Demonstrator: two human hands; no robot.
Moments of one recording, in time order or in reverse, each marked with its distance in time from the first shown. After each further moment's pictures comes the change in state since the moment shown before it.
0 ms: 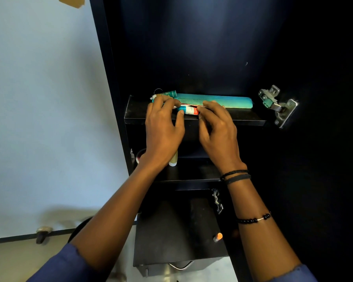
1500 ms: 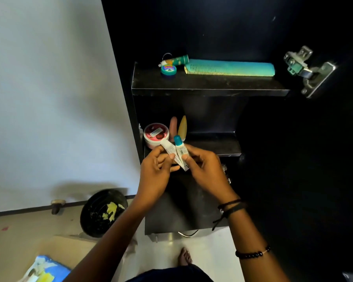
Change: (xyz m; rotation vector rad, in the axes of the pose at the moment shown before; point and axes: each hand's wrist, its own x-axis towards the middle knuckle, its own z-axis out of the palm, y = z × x) left_hand -0.138 -0.068 -0.024 -0.725 -0.355 -0.661; right_hand -0.127 -0.026 0.034 0.634 -0.528 0.514
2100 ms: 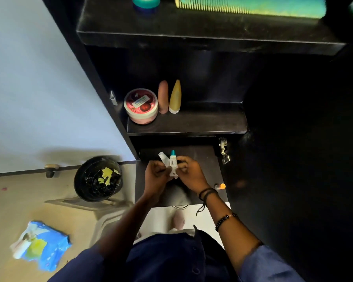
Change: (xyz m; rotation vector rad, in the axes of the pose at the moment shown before) left_hand 0.001 -0.202 0.025 -0.098 0.212 -0.518; right_hand -0.020 0.190 0.055 0.029 -0.092 0.453
